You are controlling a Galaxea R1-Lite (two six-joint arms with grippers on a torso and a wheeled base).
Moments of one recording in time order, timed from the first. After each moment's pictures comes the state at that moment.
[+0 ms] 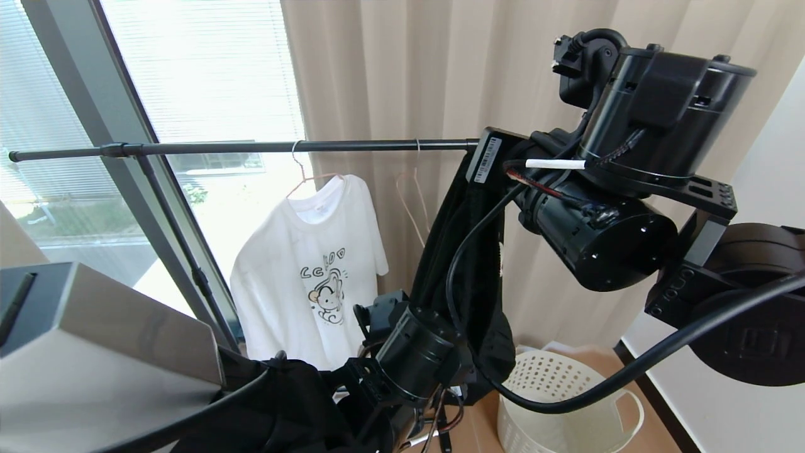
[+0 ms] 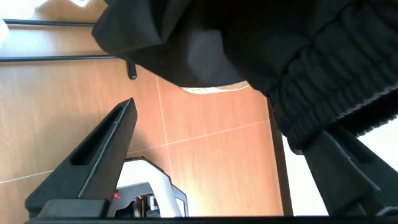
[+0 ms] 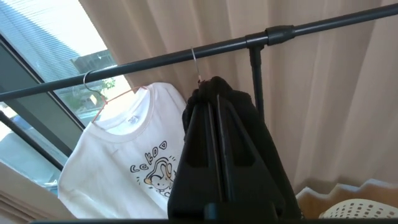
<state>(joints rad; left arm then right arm) -0.95 2.02 -0.95 -0.38 0.35 -0.83 0.83 1.79 -1.22 -0.67 -0.76 0.23</state>
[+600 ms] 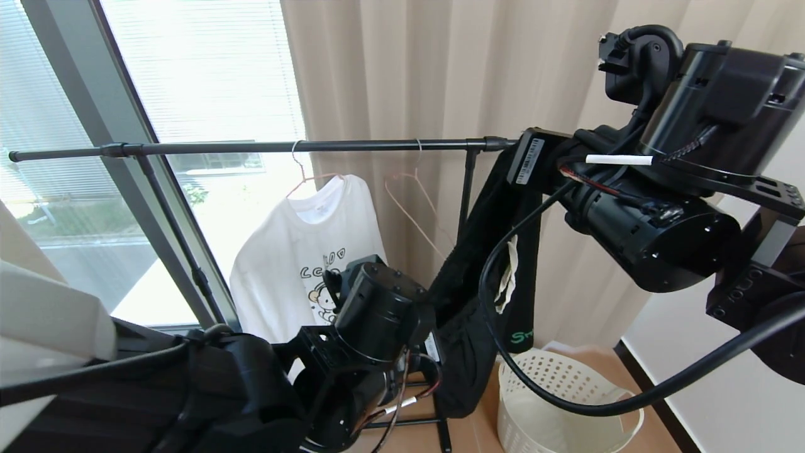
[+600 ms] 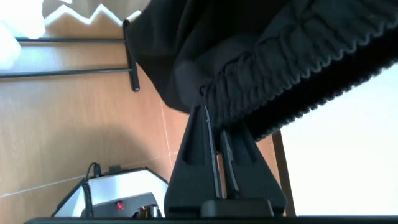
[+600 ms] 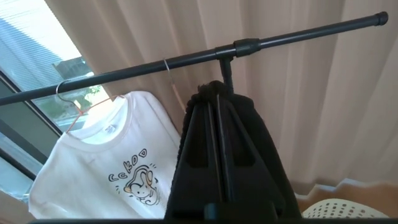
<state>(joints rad) -0.89 1.89 -0.93 -0.37 0.37 -0.75 0.77 1.70 -1.12 -0.67 -0.75 0.16</state>
